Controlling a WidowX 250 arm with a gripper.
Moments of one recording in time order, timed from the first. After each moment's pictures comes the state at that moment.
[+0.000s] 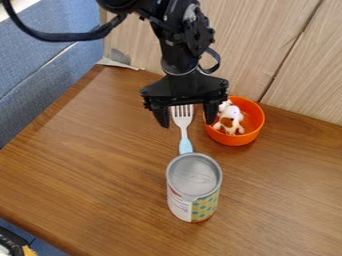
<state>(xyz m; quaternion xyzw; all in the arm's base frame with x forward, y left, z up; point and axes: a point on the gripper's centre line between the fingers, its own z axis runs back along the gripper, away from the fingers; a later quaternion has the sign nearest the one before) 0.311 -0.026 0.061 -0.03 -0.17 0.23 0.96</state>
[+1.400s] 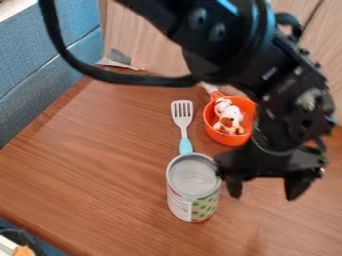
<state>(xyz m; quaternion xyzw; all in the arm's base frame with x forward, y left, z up) 0.246 -0.157 0.054 -0.05 -0.14 0.18 0.97</state>
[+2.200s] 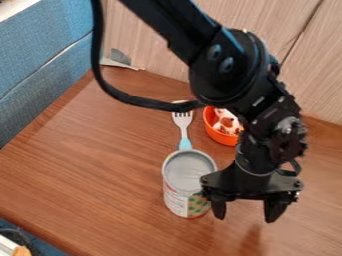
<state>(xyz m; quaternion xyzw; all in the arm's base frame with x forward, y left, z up) 0.245 -0.137 0.011 -0.03 -0.09 0.18 0.98</state>
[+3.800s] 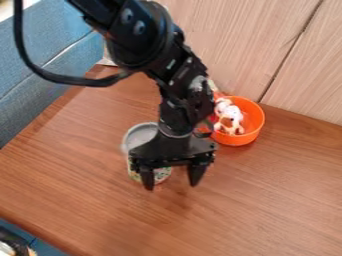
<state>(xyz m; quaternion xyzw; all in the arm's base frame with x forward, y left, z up) 0.249 -0.034 0.010 0.03 -0.07 0.31 0.95</state>
